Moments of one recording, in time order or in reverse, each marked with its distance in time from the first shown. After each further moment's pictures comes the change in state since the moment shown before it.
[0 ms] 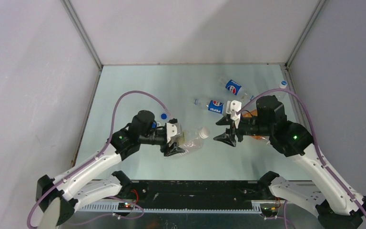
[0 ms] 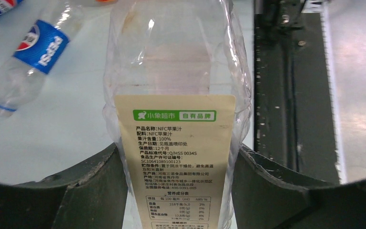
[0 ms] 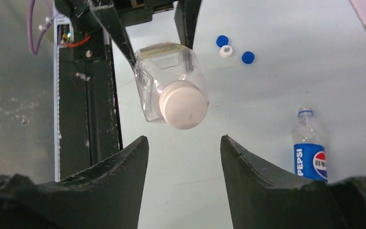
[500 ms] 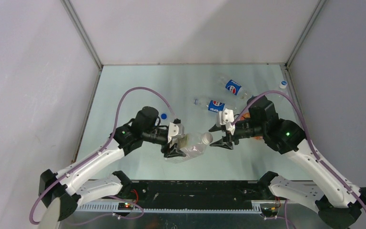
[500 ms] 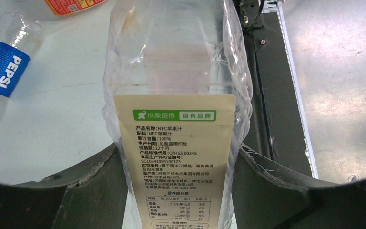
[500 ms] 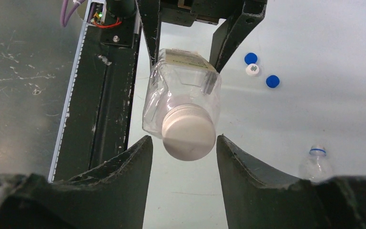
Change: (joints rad) left arm 0.001 0.087 0.092 -0.107 0.182 0.061; right arm 0.058 0.052 0.000 -0.034 -0.140 -0.222
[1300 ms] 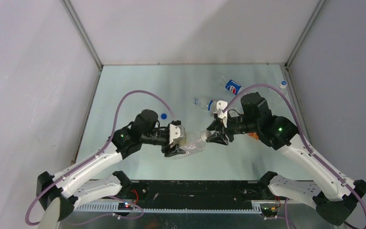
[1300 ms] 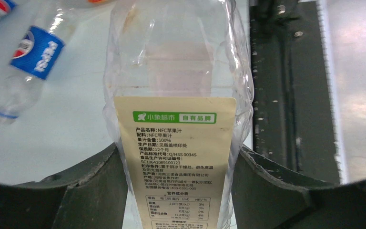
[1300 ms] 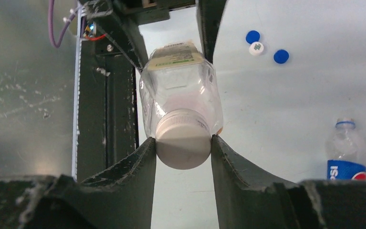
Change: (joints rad) left arm -0.037 -0.026 -0.005 0.006 -0.128 -0.002; right arm 0.011 0.068 0.001 0.042 0.061 0.164
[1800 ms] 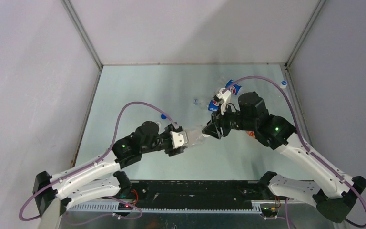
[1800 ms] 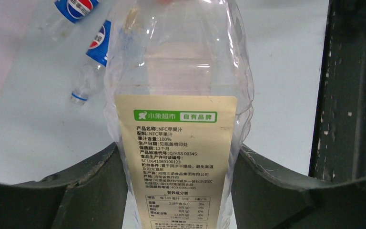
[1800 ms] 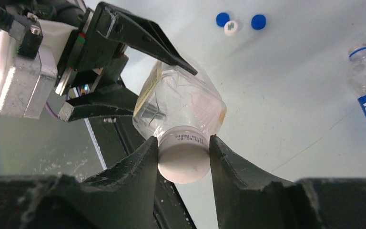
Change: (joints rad) left arm -0.166 -0.103 -0.138 0.196 -0.453 0.006; right arm 0.046 0.029 0.002 0.086 0.293 0.510
